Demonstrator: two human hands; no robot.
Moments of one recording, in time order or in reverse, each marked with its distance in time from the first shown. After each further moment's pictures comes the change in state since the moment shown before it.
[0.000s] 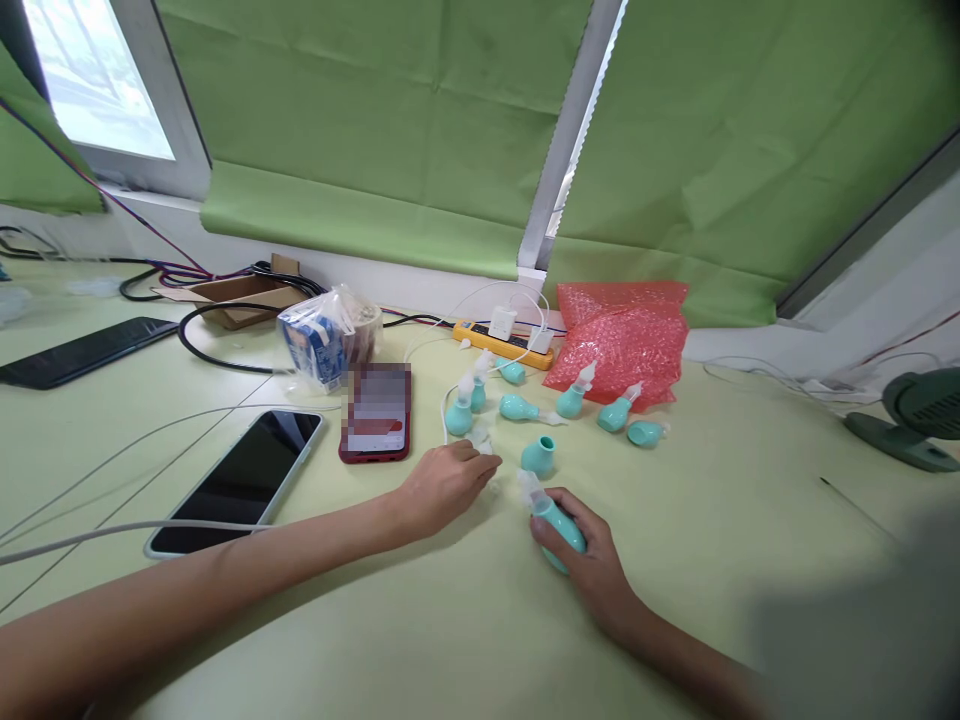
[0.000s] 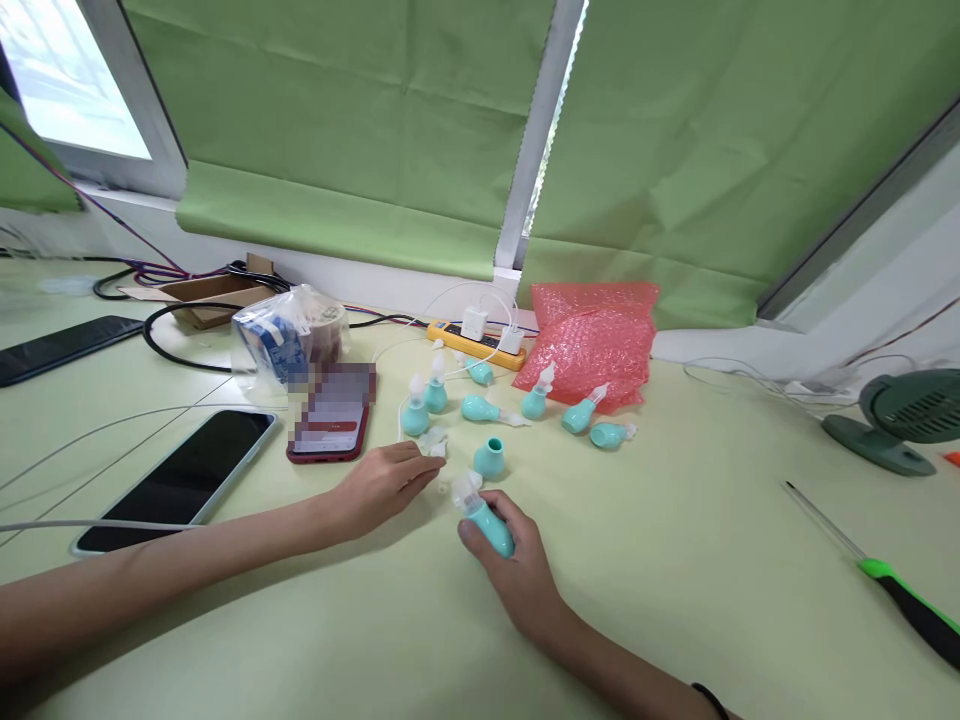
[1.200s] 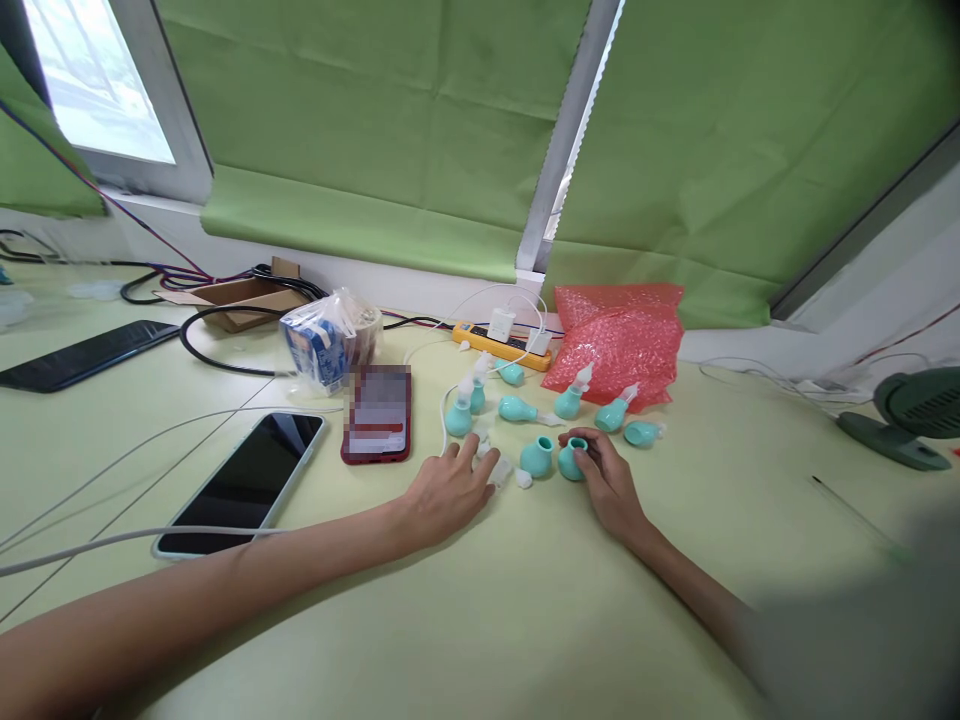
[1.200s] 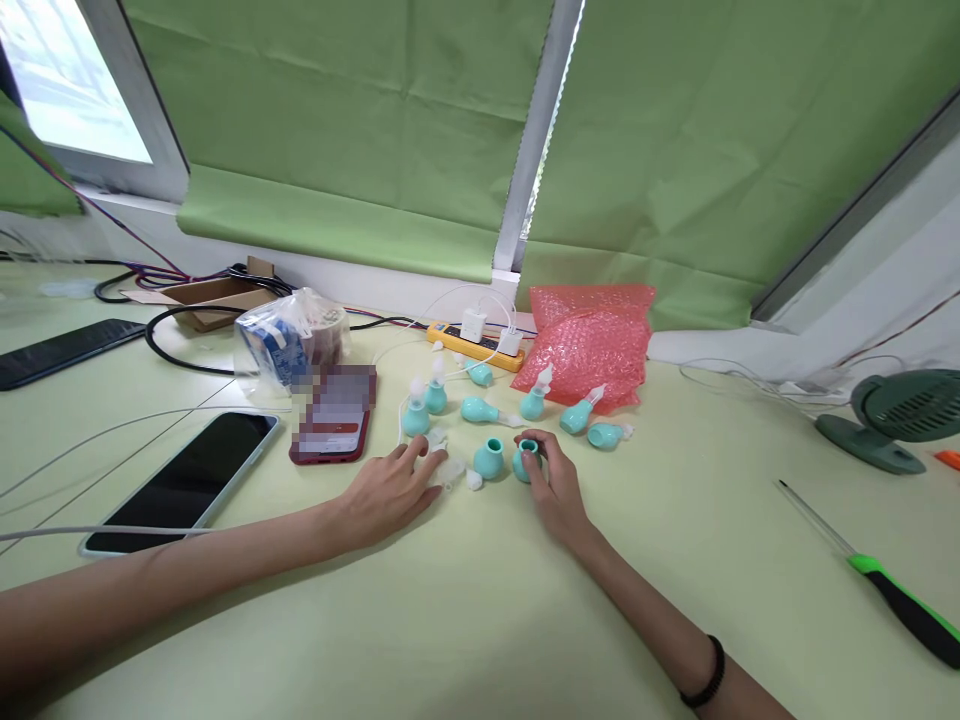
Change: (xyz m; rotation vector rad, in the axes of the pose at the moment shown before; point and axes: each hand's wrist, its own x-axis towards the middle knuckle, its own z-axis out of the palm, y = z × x) left_hand -0.001 0.007 0.006 0.386 -0.147 -0.092; right_hand 0.055 0.041 -0.052 -0.198 0.234 -0.263
